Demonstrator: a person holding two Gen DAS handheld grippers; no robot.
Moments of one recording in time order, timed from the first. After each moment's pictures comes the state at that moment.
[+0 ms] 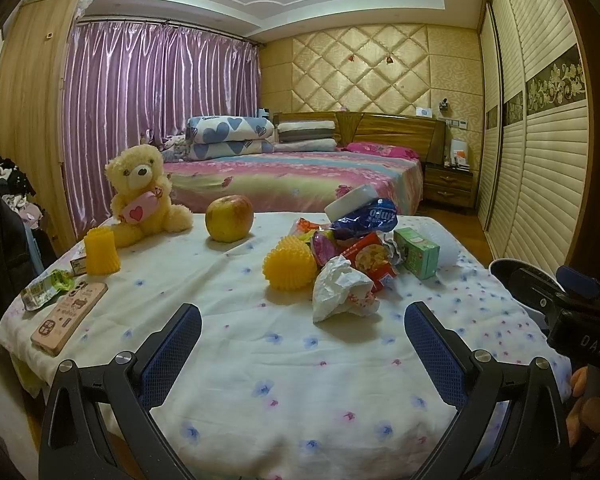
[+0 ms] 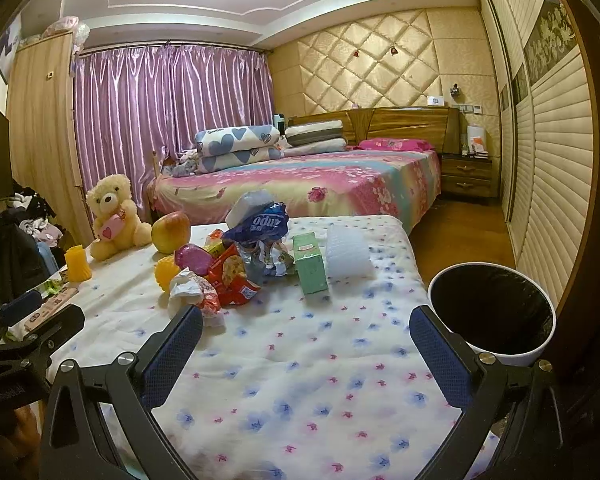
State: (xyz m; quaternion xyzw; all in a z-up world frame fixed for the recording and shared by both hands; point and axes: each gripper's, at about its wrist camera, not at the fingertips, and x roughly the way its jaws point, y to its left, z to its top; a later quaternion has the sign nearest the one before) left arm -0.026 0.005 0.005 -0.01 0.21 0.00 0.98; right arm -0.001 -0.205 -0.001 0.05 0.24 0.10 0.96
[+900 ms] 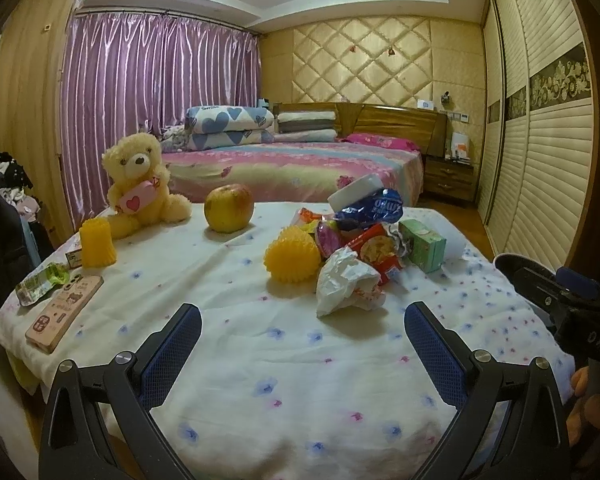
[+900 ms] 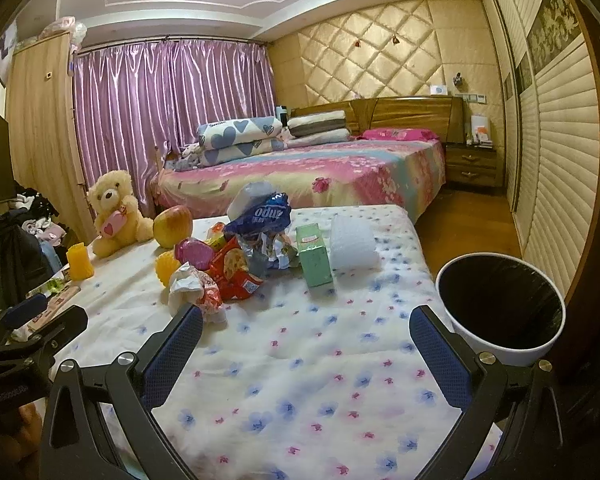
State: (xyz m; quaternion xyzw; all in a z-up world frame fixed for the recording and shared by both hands) left arm -0.011 0.013 -0.002 -0.01 0.23 0.00 0.97; right arm 0.009 -0.202 -0.007 0.06 0.26 0.11 0.96
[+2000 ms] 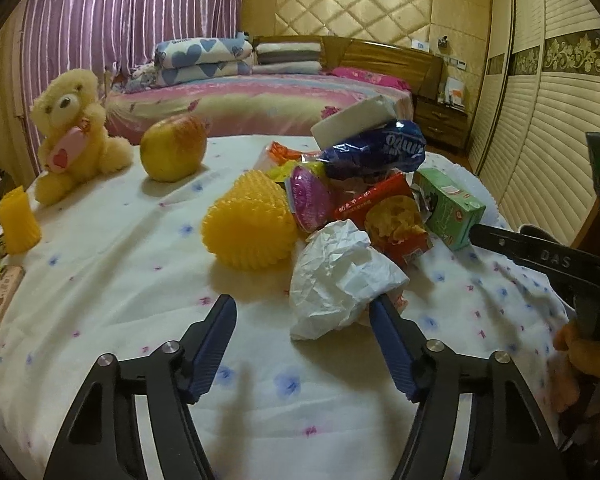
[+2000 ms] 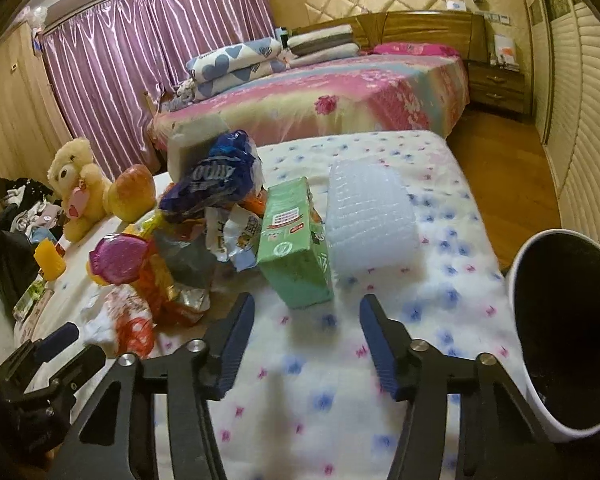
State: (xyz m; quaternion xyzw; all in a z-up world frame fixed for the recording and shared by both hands) left arm 0.135 0.005 -0.040 -0.03 0.35 -0.06 0.93; right arm 0.154 -0.205 -0.059 0.08 0.42 0.15 0.89
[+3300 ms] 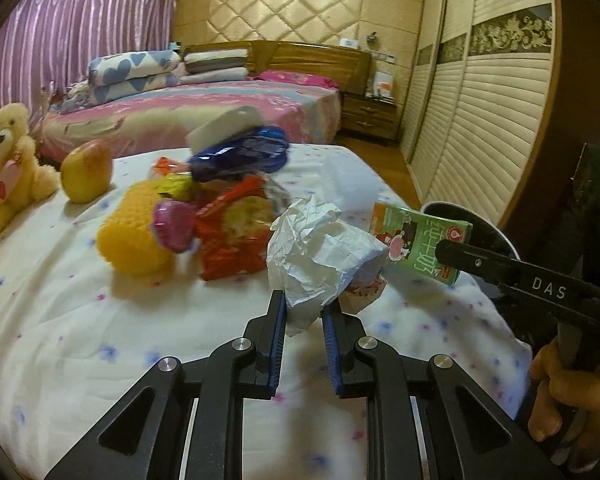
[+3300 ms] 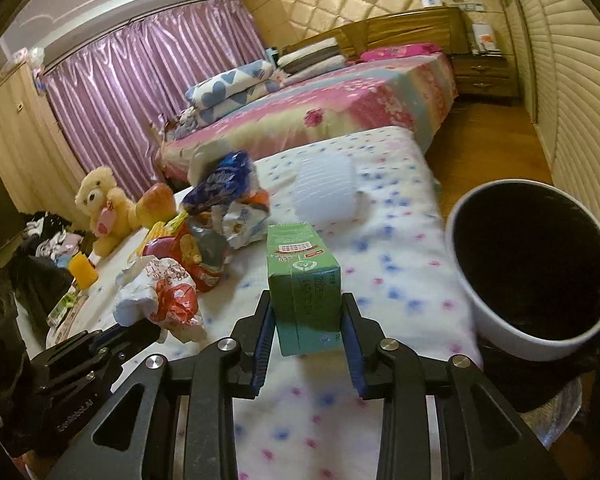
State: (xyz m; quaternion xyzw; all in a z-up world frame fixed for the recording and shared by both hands) left arm 0.093 -0.043 -0.020 -0.01 0.34 -0.19 0.92; right arm 0.081 -0.263 -0.041 0.15 0.39 0.15 0.90
